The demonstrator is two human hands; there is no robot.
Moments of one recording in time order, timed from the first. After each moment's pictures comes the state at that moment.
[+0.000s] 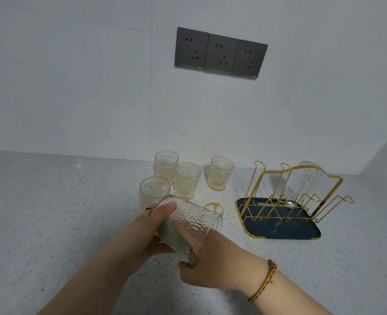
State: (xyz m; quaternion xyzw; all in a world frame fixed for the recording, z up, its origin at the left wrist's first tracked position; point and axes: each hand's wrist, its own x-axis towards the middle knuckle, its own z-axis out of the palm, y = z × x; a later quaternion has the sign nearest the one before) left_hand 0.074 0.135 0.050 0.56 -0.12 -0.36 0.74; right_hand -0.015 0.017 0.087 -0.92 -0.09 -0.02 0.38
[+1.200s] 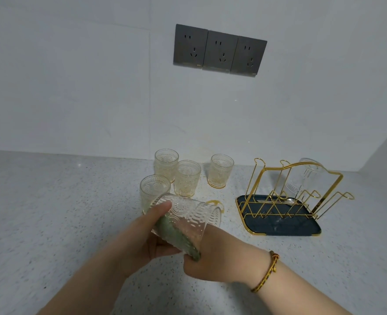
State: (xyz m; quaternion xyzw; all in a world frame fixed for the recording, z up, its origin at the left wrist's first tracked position) left_hand 0.072 0.141 0.048 0.52 -0.11 -0.40 0.74; right_hand -0.012 0.019 0.097 -0.93 -0.08 0.06 0.34
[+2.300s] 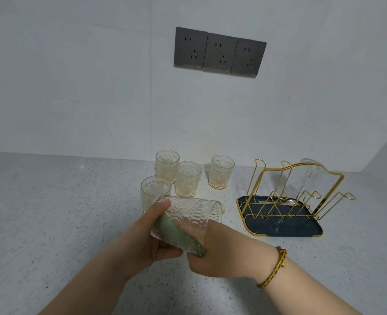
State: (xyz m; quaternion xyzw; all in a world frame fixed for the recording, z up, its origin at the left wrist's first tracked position) left_hand 0.067 0.140 0.051 0.51 -0.11 -0.40 0.75; right_hand -0.014 0.010 0.100 -0.95 -0.12 0.06 0.27
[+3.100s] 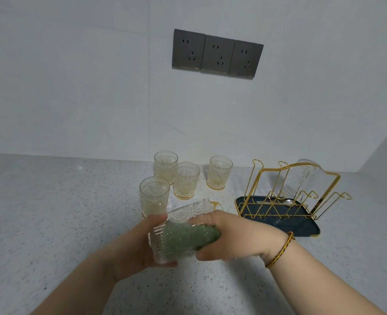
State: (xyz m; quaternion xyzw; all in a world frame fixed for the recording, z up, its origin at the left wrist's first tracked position) left_hand 0.076 0.149 0.037 0.52 -0.12 -0.49 0.69; right_hand -0.008 -0.012 0.112 -0.90 -0.05 0.19 0.38
